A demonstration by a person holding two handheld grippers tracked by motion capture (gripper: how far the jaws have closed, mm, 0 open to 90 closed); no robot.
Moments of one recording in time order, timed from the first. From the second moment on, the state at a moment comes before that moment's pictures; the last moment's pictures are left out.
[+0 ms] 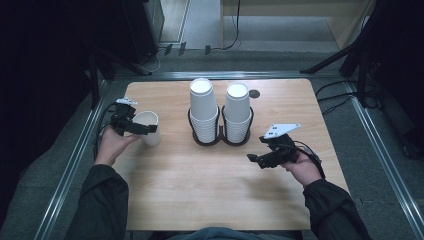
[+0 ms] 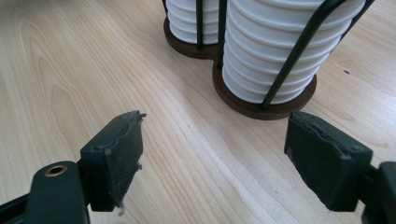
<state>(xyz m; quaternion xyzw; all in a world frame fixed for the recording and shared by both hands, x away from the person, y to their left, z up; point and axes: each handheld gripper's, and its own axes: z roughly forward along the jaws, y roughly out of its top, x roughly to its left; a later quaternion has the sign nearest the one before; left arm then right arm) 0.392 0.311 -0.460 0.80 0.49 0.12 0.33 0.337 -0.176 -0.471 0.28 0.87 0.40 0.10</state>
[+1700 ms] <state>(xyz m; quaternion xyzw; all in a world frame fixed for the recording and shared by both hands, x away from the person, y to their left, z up) 0.350 0.269 -0.401 0.82 0.43 0.12 0.36 0.347 -0.170 -0.468 0.26 0.87 0.40 0.09</state>
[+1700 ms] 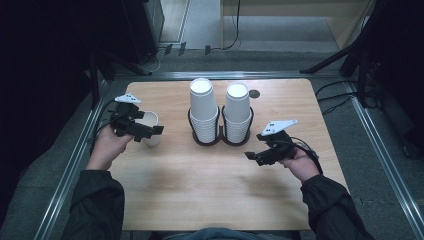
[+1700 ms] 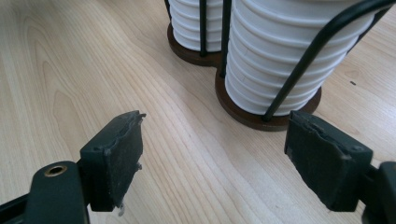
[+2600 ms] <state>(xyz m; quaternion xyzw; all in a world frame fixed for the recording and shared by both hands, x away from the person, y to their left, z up) 0.327 0.210 -0.428 0.84 0.38 0.08 0.38 0.351 -0.168 -0.467 0.26 0.87 0.40 0.09</state>
